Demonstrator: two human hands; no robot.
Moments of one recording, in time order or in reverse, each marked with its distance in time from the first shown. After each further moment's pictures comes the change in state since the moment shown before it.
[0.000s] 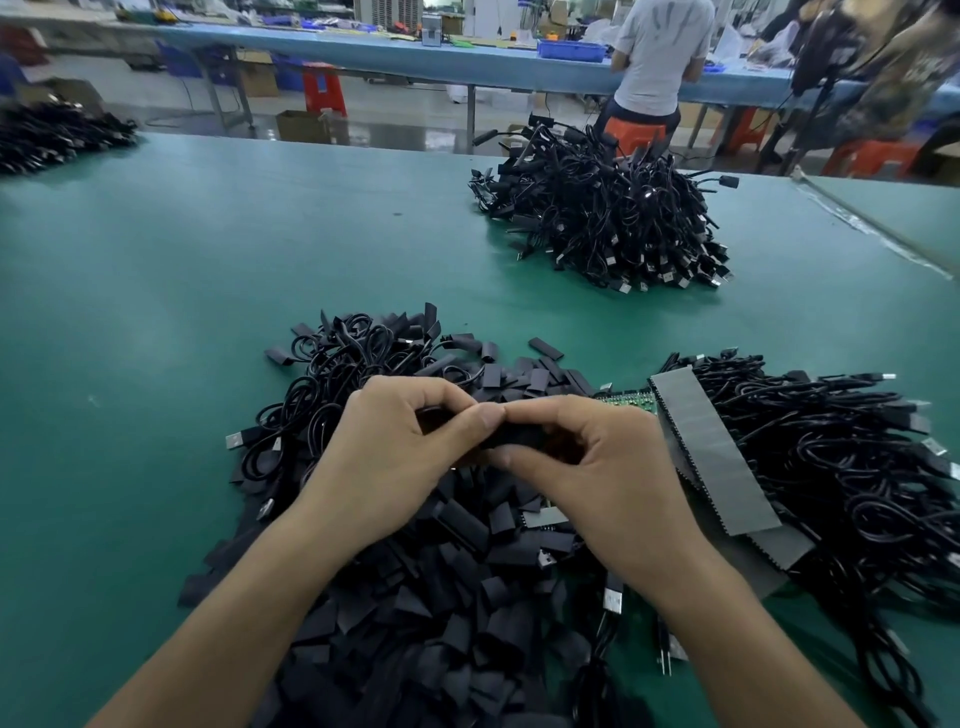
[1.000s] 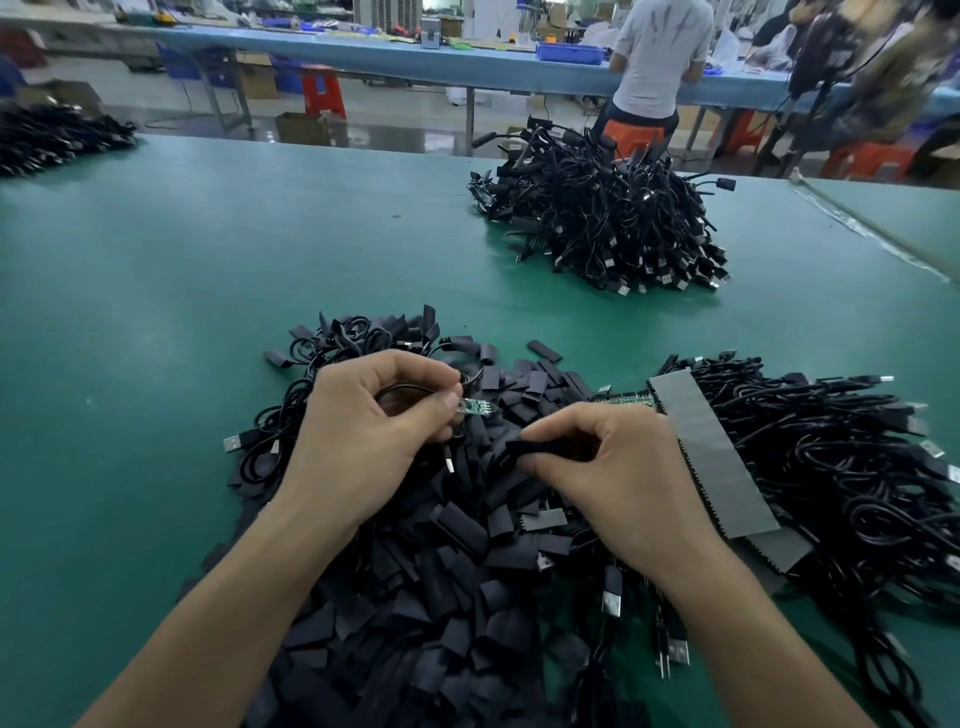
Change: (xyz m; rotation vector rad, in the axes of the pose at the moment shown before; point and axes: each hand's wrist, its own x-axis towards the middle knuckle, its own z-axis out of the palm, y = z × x) left_hand 0.005 -0.002 -0.003 -0.351 0.156 -0.098; right_hand 0.004 0.014 -0.009 -0.221 0.054 0.153
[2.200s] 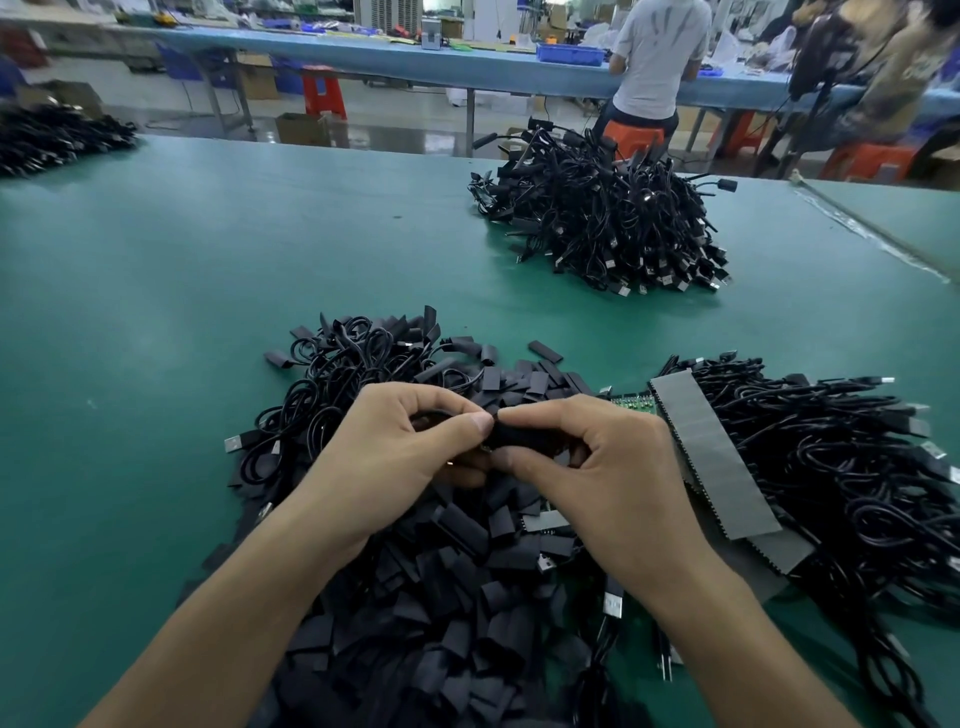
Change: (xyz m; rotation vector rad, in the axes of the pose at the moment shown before) left_hand -0.006 0.005 0.006 -0.020 -0.229 -0.231; right_hand -0.005 -0.012 0.007 0.001 0.078 -0.228
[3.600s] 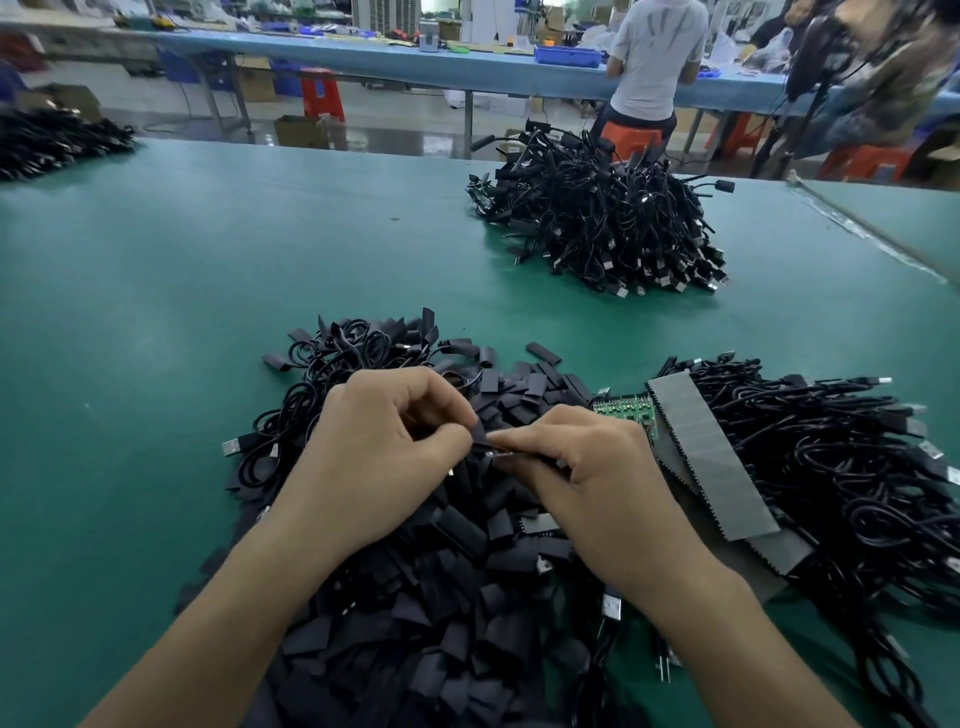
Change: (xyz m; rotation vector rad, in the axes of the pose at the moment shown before) left_hand -0.004 0.006 -0.006 0.540 0.197 0.319; right_hand 0.000 0.011 0.003 -0.150 -0.137 -0.033
